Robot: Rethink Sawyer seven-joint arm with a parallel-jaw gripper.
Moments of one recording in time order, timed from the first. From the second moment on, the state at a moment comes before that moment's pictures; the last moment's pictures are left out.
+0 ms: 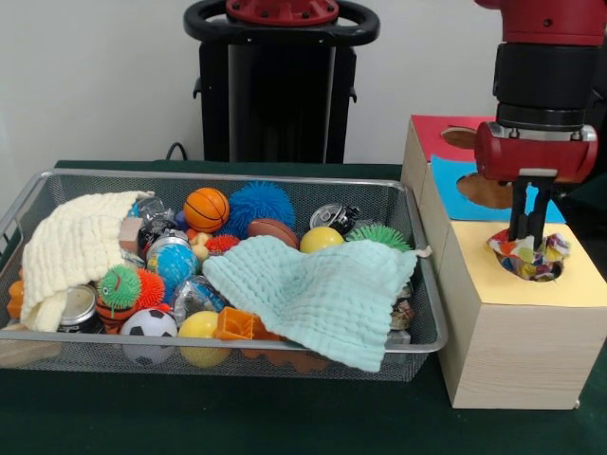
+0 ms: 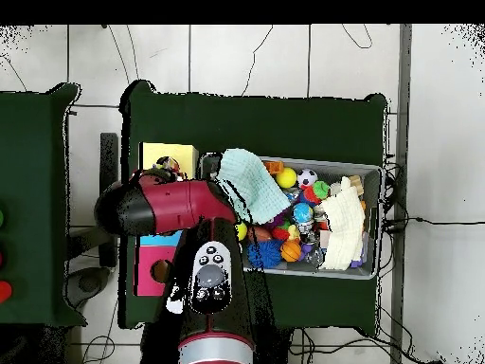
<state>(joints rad) 0.08 -0.60 -0.02 1.52 -0.06 0.36 1.92</state>
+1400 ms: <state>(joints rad) -0.02 -0.56 0.13 1.45 -0.06 0.50 1.92</state>
